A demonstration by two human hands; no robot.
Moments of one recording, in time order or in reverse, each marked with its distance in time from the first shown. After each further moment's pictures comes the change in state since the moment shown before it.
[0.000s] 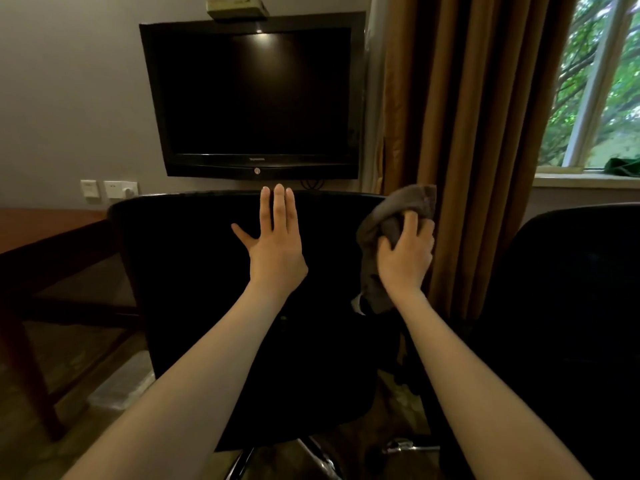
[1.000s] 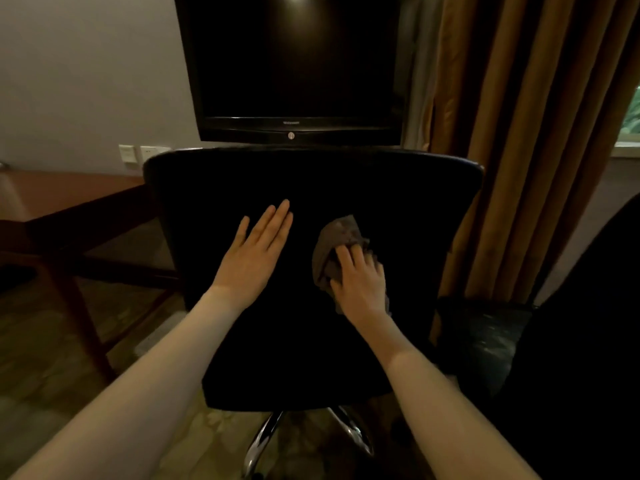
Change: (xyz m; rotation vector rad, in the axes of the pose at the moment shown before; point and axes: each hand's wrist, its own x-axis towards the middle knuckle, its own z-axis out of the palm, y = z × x) left_hand -0.032 -0.114 0.049 0.307 -0.134 0.244; right_hand -0.084 -0.001 0.120 -0.346 -0.227 -0.573
